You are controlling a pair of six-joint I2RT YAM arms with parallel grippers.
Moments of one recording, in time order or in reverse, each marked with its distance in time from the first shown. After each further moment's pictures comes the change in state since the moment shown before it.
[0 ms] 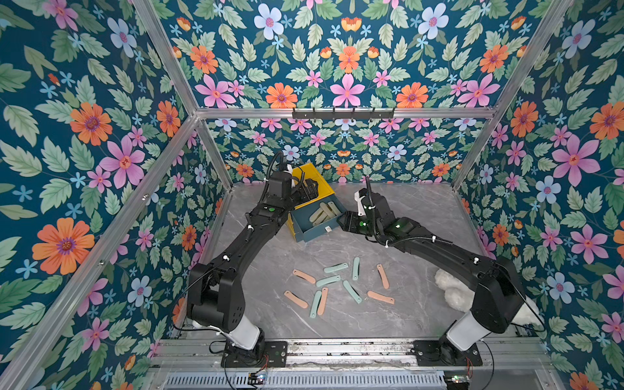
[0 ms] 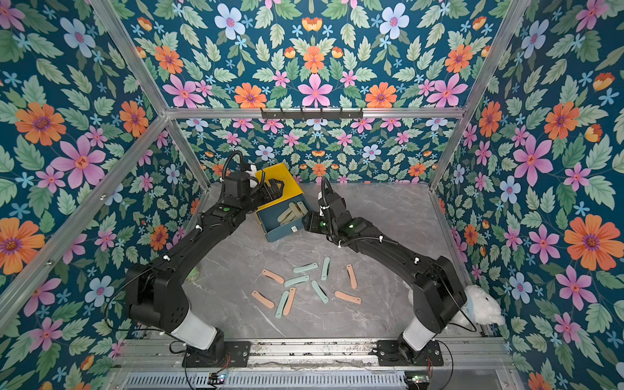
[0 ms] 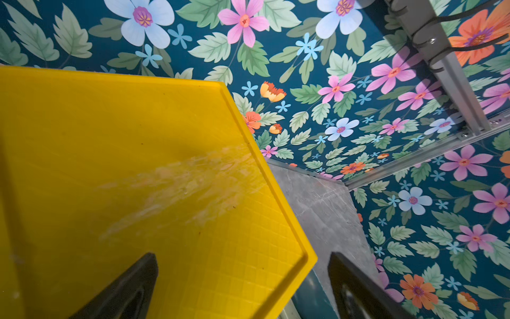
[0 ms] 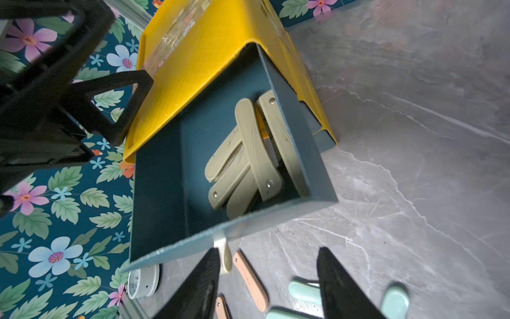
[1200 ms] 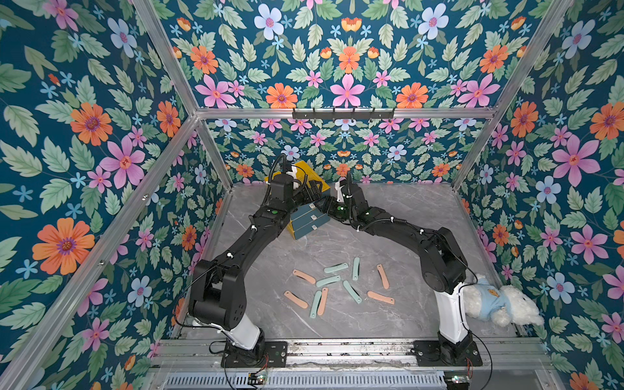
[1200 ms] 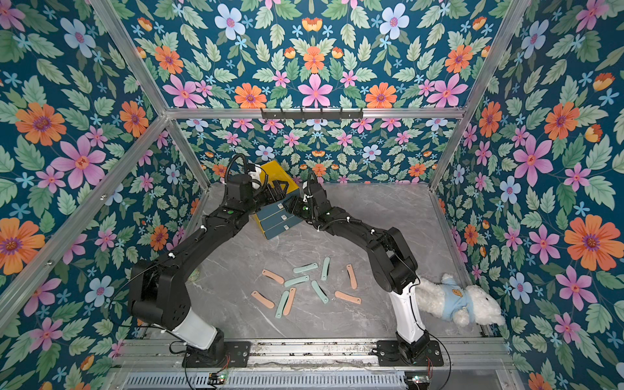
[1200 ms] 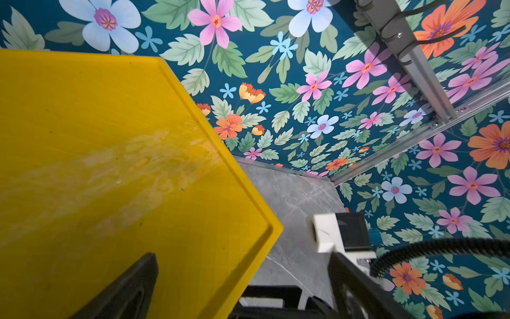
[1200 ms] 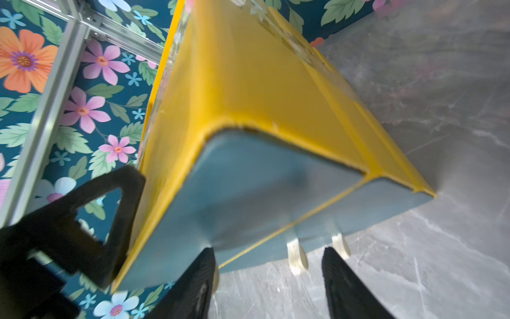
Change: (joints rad) left arm -0.002 0.016 -0.047 0.112 0.068 0.016; right arm -0.034 0.391 0.243 0.314 -0.143 0.203
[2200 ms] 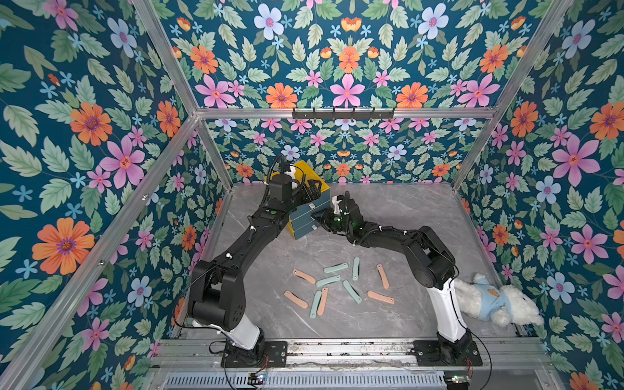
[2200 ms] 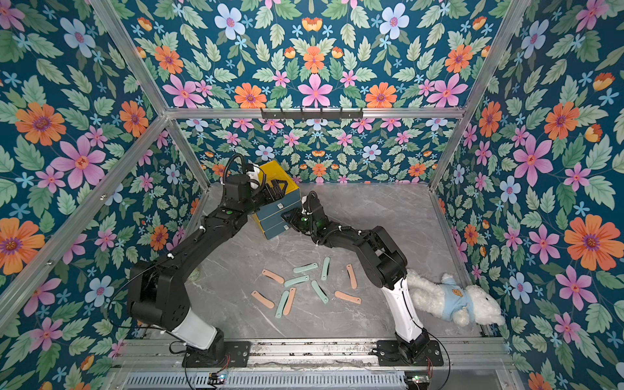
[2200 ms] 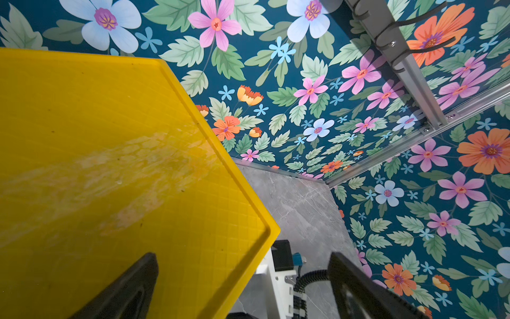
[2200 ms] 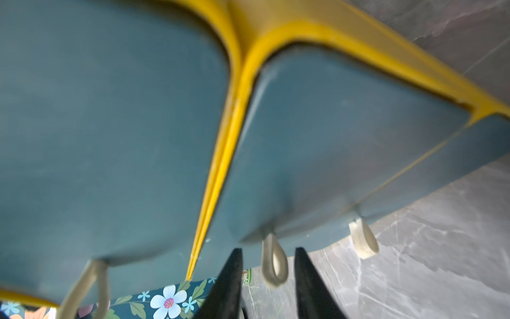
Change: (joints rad) left arm 0.010 -0.004 -0.010 0.018 0.016 -0.020; right arm 0.022 0.150 -0.084 0.339 -0.082 0.269
